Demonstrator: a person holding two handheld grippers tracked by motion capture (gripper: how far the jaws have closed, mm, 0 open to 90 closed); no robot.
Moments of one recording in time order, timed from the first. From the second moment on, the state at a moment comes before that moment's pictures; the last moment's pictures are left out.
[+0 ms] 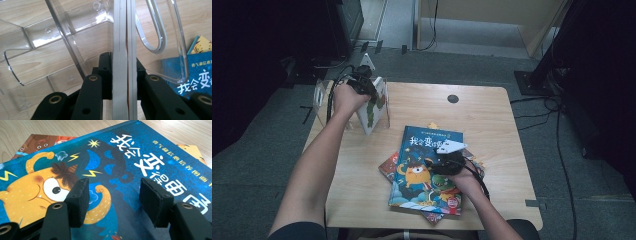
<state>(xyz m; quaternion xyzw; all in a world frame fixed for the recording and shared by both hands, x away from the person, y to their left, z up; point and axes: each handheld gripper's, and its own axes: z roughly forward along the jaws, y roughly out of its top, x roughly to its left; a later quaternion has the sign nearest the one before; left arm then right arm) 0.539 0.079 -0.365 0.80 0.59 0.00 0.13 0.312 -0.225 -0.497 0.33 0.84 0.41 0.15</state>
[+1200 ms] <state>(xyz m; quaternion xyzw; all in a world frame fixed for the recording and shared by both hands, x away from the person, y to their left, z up) 0.542 0.086 -0.363 0.79 0.59 0.00 0.16 0.312 -0.225 -0.498 0.33 0.84 0.41 0.15</state>
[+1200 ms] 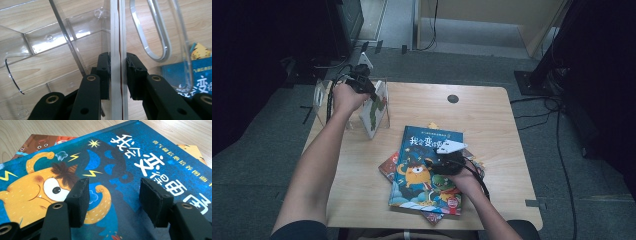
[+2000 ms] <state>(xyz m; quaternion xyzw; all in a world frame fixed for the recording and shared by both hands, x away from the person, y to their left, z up) 0.510 0.089 -0.322 0.82 0.53 0.03 0.22 0.312 -0.225 -0.498 0.33 0.84 0.41 0.15</state>
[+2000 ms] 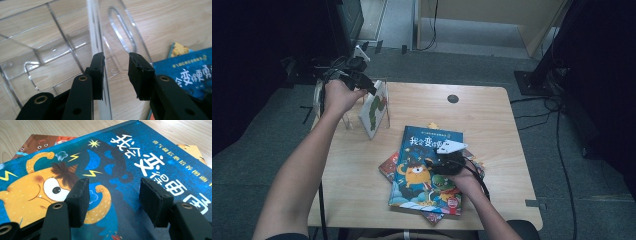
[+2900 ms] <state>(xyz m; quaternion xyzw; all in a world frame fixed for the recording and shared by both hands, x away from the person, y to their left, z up) 0.427 0.099 -0.346 0.82 0.49 0.04 0.31 0.312 -0.226 -0.498 0.33 0.84 0.41 0.14</state>
